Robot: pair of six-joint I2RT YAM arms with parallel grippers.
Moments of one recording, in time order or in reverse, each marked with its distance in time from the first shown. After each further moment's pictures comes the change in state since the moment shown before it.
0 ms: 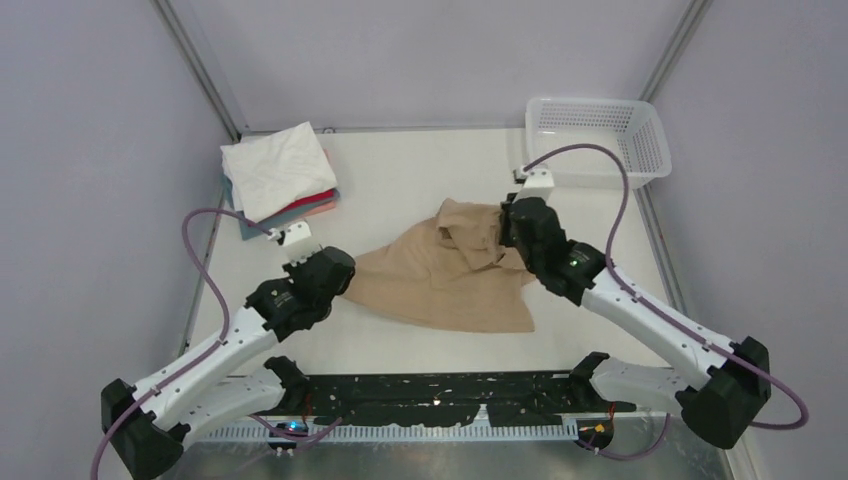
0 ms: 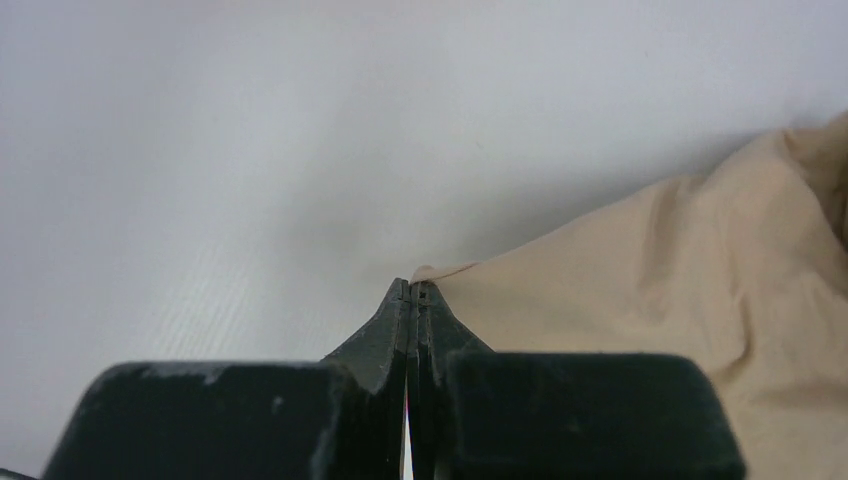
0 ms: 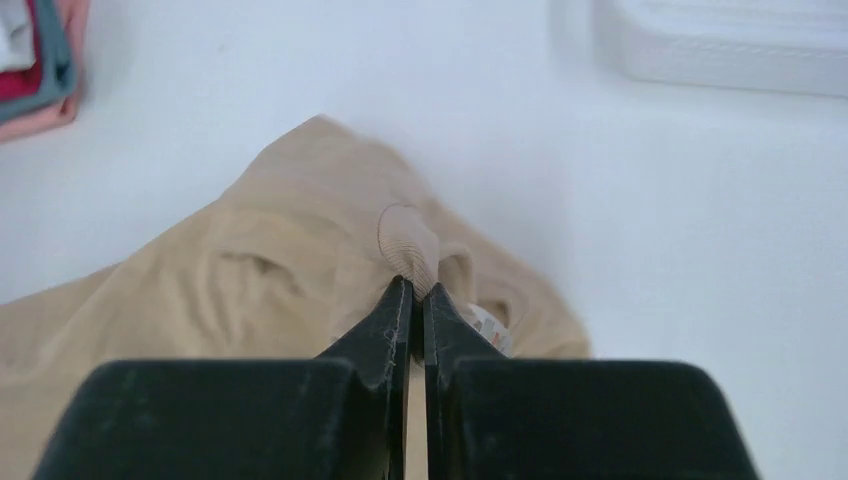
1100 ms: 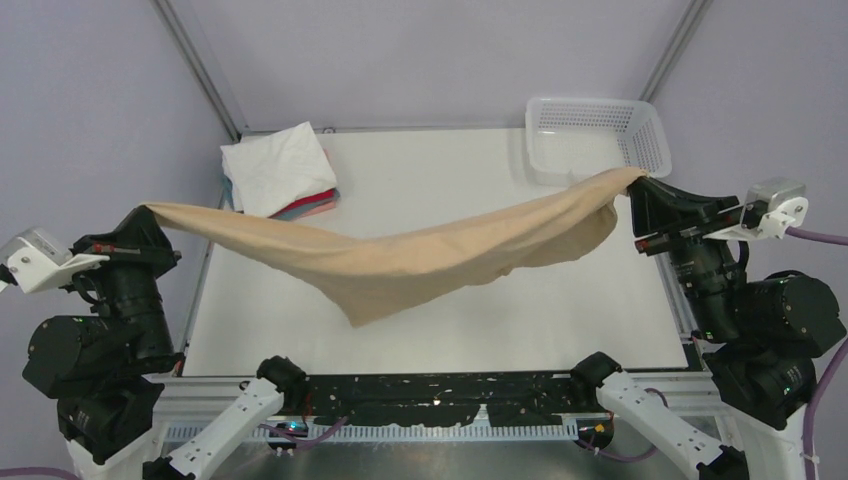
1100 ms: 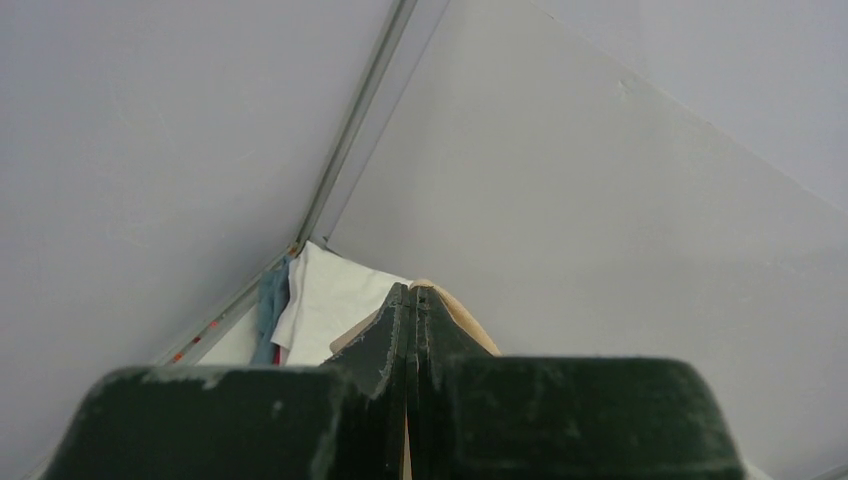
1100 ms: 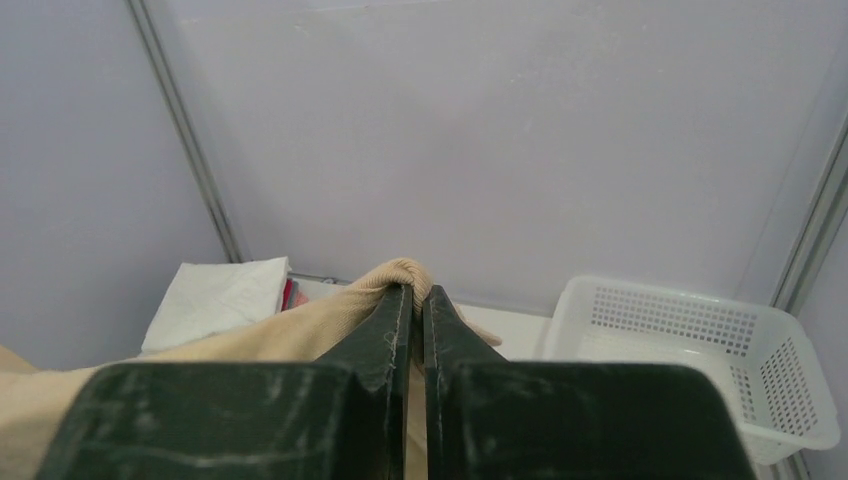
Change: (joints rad) left arm 0.259 -0.328 0.735 0.218 -0.139 0.727; right arm -0.222 -0.547 0.476 -0.148 -0.291 -0.342
